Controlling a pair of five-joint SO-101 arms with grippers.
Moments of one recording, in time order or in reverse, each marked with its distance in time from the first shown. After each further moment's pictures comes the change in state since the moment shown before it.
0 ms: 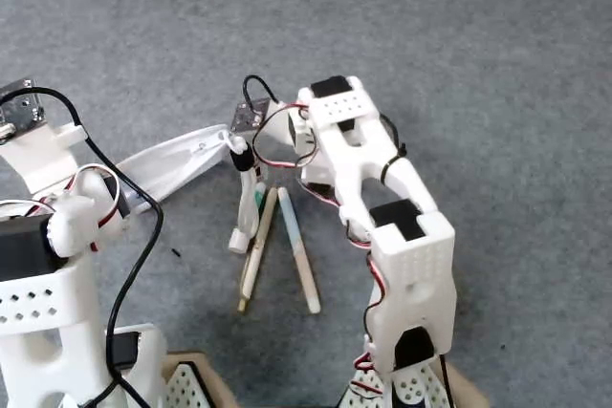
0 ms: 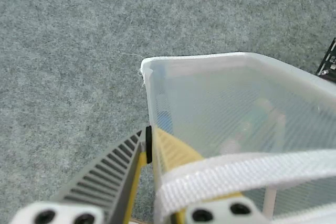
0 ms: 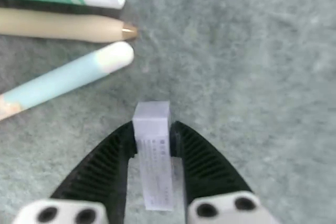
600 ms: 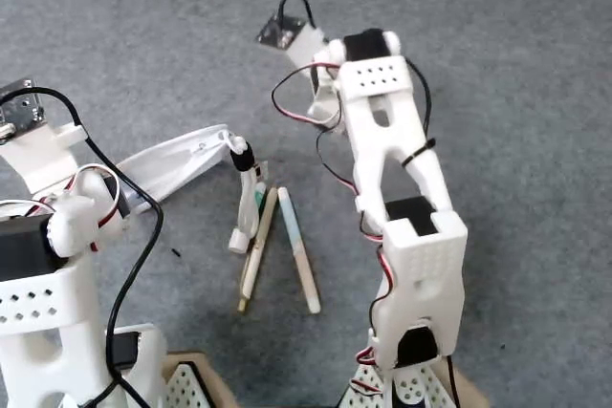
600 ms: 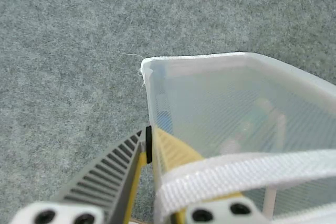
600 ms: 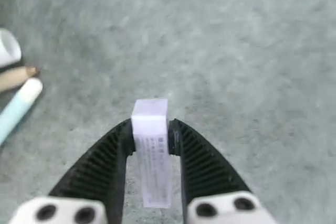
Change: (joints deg) left arm 0.0 0.0 0.0 0.0 0.0; right arm 5.3 0.0 -24.1 7.1 -19.3
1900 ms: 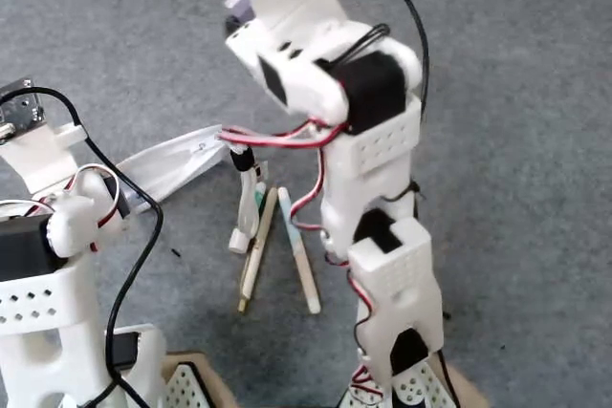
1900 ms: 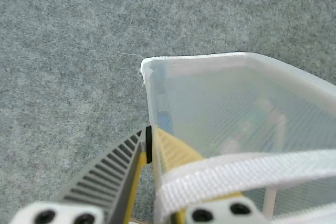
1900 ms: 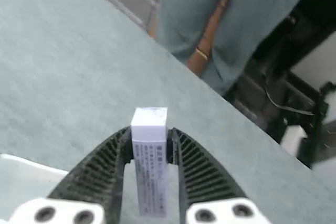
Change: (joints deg) left arm 0.0 0.0 0.1 0.0 0.0; right arm -17.2 0.0 -60.9 15.1 -28.0
